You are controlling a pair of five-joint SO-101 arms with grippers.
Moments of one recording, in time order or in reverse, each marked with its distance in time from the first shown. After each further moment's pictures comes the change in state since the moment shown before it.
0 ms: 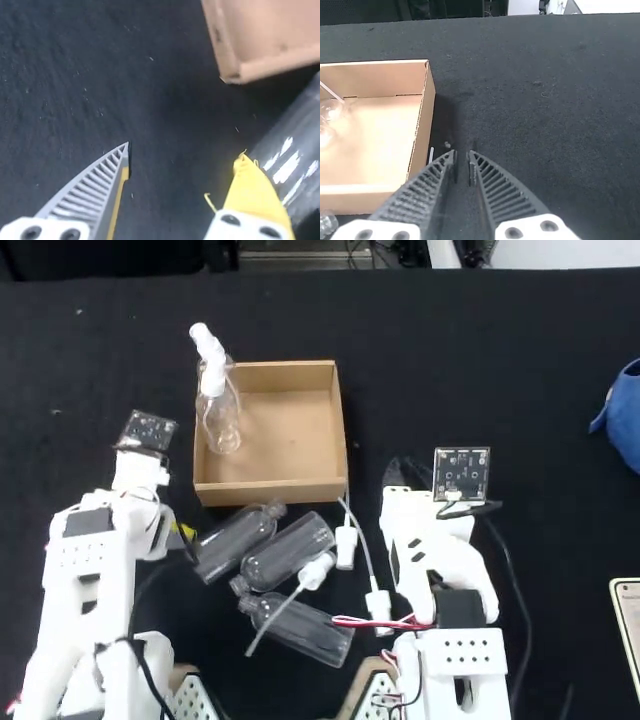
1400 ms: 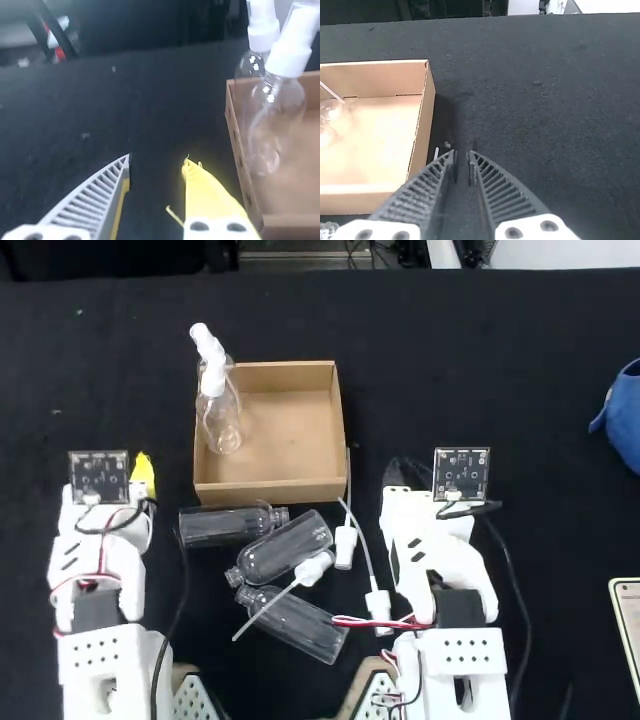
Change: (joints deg) left arm -1.8 -38.9 20.9 -24.9 15.5; right arm 0.0 0.0 0.0 0.0 0.0
